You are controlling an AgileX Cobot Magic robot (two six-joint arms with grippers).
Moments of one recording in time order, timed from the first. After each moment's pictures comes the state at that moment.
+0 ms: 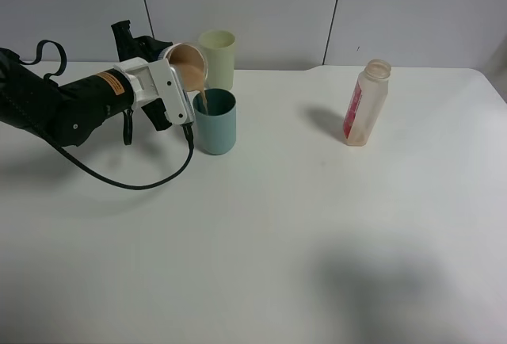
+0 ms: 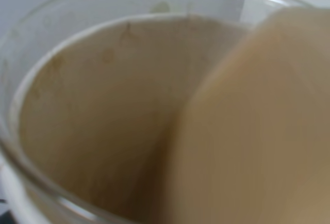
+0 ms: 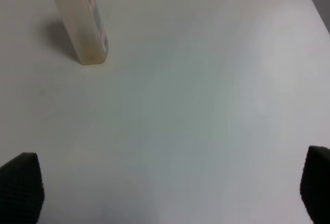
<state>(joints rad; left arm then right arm) -0.31 1.97 -0.78 0.12 -0.94 1.07 -0.05 0.00 -0.50 0.03 1.07 -0.02</state>
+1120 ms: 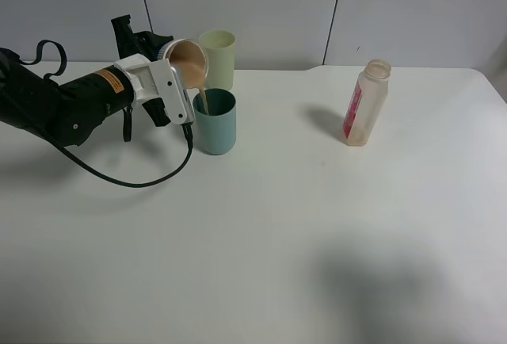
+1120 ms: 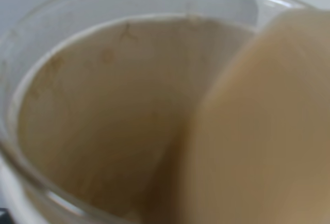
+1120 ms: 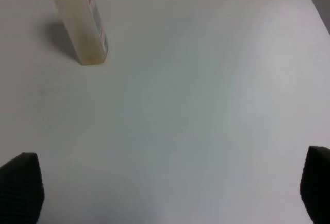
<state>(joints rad) -0.31 1.97 -0.78 0.12 -0.98 1.12 -0.05 0.00 -0.50 0.03 1.07 -0.02</state>
